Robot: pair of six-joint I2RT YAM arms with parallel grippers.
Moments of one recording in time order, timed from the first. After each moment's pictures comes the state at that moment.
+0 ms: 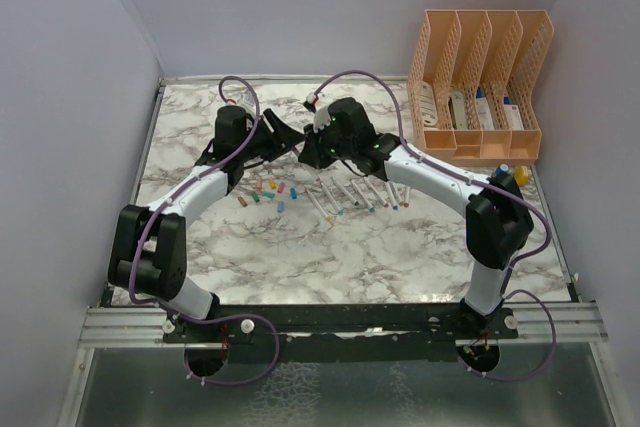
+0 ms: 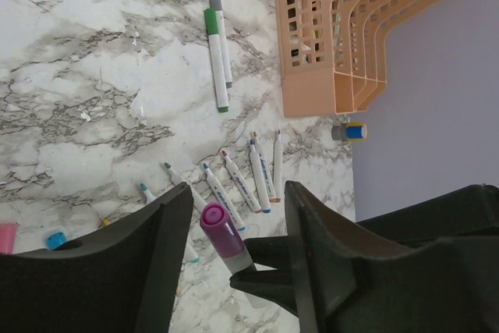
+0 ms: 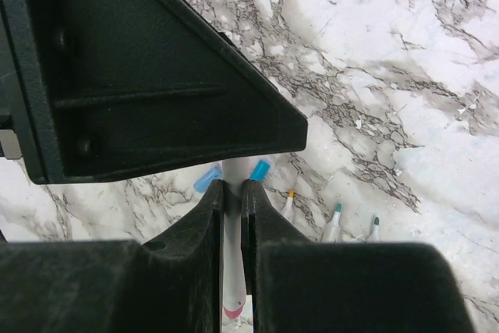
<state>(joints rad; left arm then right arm) -0.24 1.52 0.95 0.17 0.45 -0.88 0.75 1.83 1.46 -0.15 -0.20 0.17</state>
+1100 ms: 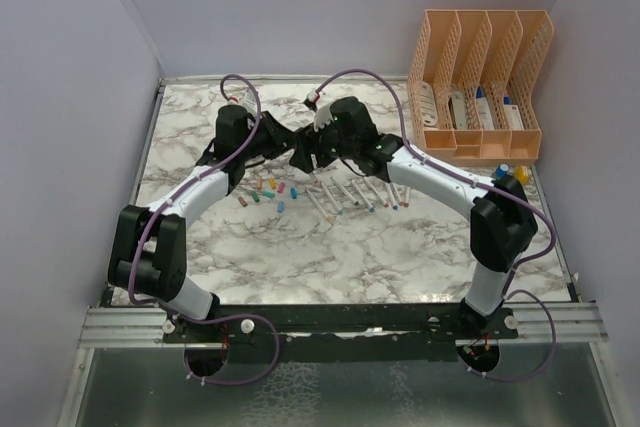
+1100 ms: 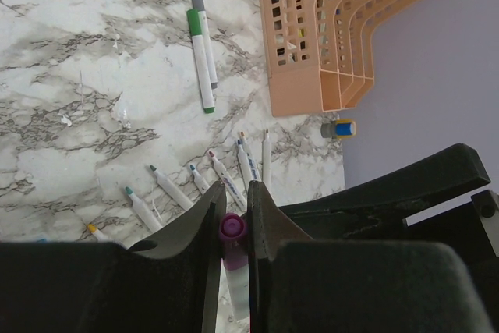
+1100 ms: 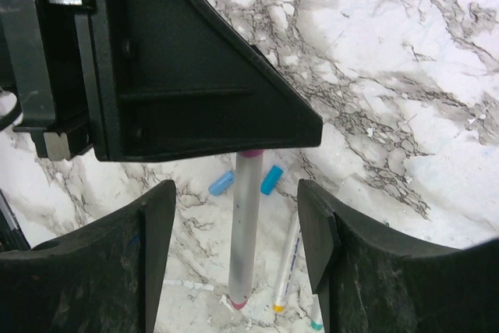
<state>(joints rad) -0.26 1.52 0.95 0.20 0.46 -0.89 0.76 1.81 1.44 -0.13 -0.22 0.19</state>
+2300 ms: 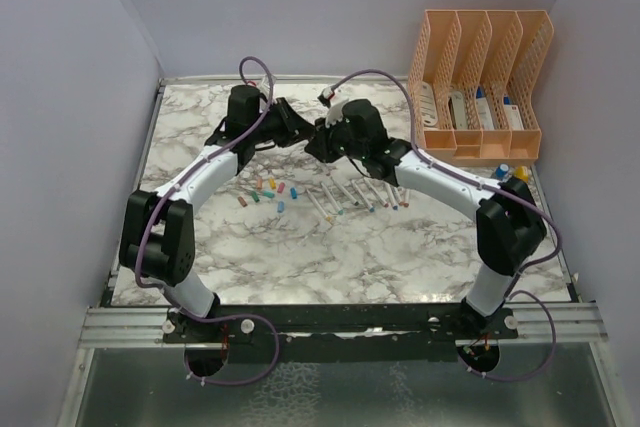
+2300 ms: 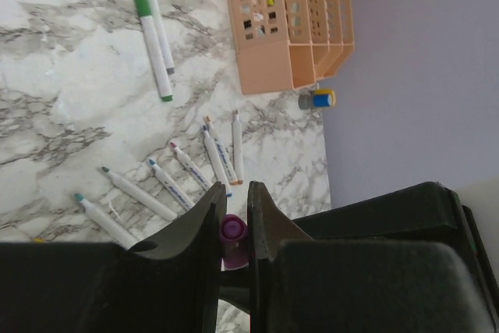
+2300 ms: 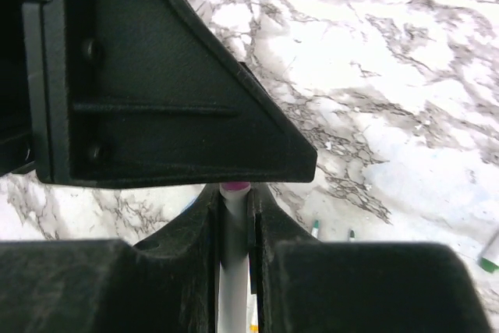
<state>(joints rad) -0.28 1.61 1.14 0.07 0.51 -0.87 0.73 1.79 1.39 -0.03 -0.17 0.20</state>
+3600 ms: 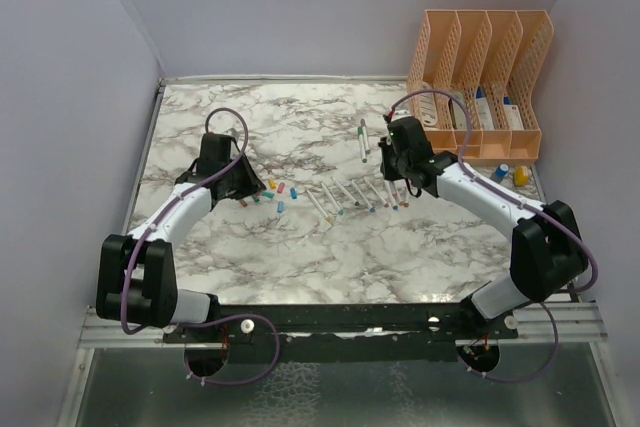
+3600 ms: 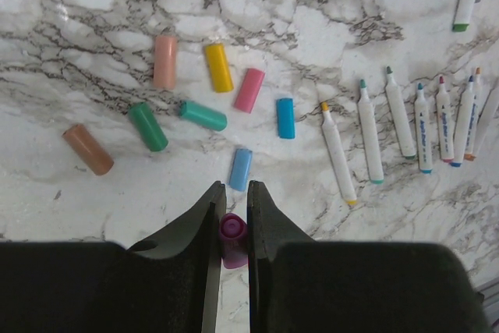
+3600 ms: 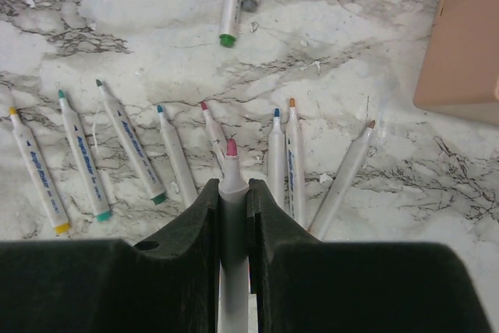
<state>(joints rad) -0.15 1.36 0.84 -0.30 0.25 -0.55 0.53 1.51 1.07 -0.30 0.20 0.23</state>
